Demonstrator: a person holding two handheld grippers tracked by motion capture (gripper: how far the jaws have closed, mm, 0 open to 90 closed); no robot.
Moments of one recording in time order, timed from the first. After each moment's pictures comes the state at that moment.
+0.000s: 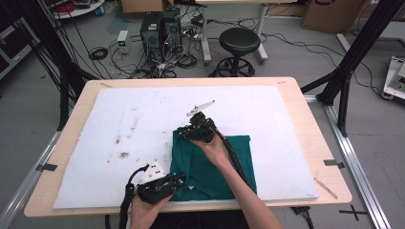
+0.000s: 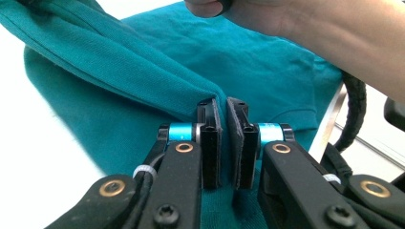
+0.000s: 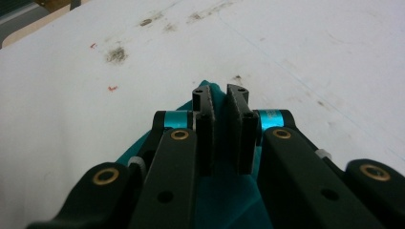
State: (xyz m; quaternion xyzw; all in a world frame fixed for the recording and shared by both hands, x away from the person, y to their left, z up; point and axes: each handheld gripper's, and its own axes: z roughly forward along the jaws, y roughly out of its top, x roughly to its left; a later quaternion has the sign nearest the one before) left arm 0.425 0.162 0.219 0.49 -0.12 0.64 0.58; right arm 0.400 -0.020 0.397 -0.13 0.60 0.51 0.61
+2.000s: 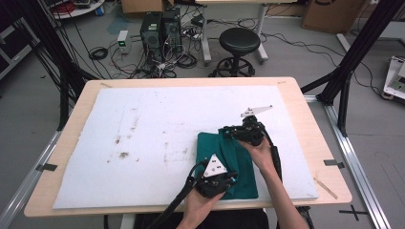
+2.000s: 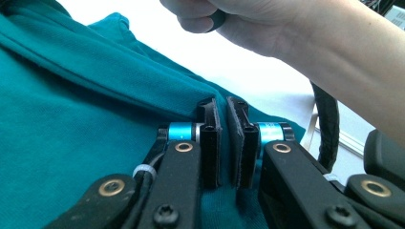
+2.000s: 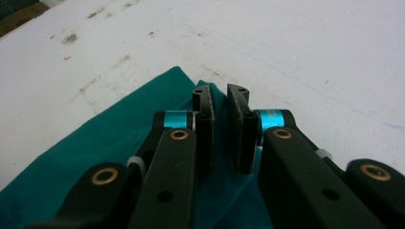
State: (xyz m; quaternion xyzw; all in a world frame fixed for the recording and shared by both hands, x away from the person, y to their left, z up) left arm 0.429 0.021 0.239 0.52 -0.14 0.64 0.55; right arm 0.412 -0.165 0.389 -0.09 0.55 0.57 0.60
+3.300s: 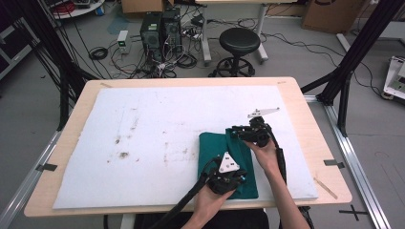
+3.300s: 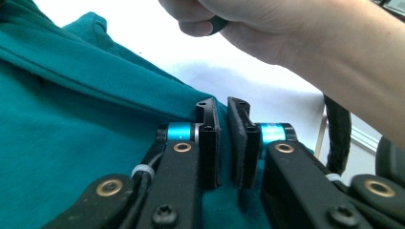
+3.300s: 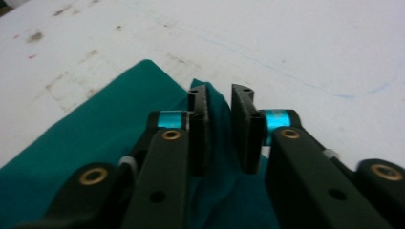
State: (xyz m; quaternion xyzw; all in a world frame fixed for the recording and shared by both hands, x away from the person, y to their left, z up) left arm 0.432 -0.007 0.250 0.54 -0.14 0.64 0.53; right arm 0.421 -0.185 0.389 -0.05 0.52 0.59 0.61
